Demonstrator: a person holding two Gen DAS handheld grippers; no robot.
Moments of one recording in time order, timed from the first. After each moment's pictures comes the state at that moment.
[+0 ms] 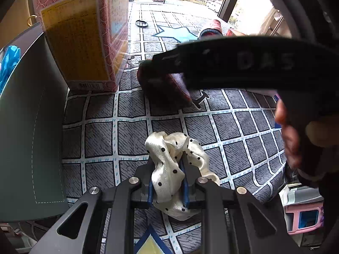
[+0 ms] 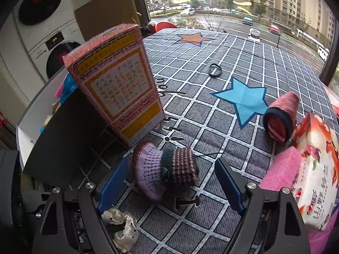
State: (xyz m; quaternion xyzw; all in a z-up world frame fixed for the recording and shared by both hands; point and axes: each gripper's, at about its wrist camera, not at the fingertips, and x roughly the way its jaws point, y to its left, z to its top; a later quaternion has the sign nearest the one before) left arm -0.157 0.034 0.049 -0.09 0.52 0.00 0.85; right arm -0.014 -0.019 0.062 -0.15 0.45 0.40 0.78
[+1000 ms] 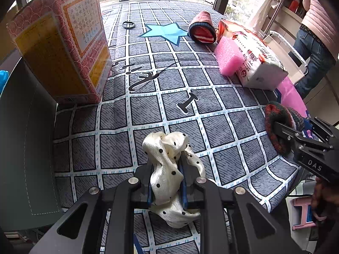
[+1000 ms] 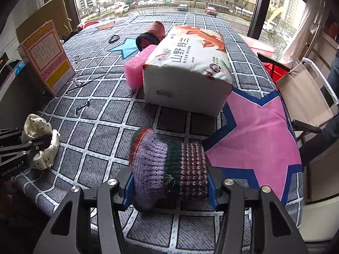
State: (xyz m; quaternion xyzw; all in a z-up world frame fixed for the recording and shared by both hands) left arm -0.138 0.009 0.044 -0.05 0.53 0.00 0.84; right arm -0.053 -0.188 0.041 -0.11 0.48 0.18 0.85
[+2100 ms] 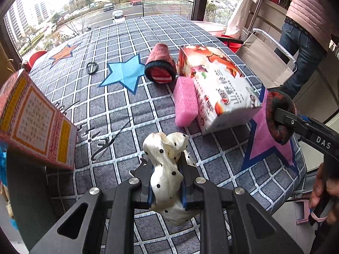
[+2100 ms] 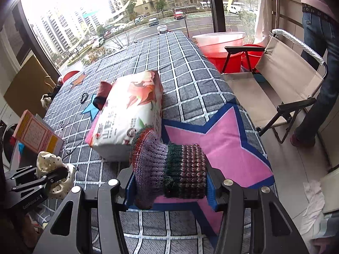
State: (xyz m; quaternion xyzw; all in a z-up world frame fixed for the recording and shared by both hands) left arm -0.063 -0.053 0.097 0.00 0.52 -0.03 0.85; right arm 0.009 -0.269 0.092 0.05 0.47 0.13 0.87
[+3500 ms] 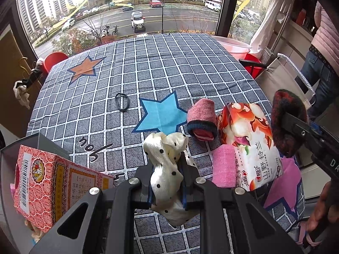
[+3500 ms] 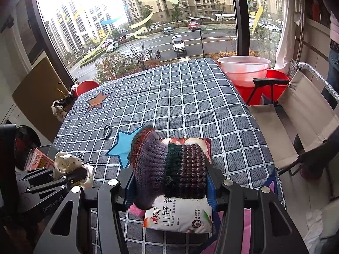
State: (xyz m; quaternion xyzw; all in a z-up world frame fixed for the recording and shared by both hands) left arm 0.013 0.007 0.138 -0.03 0.51 0.02 0.86; right arm 0.081 -0.183 0.150 0.03 0.43 0.18 0.88
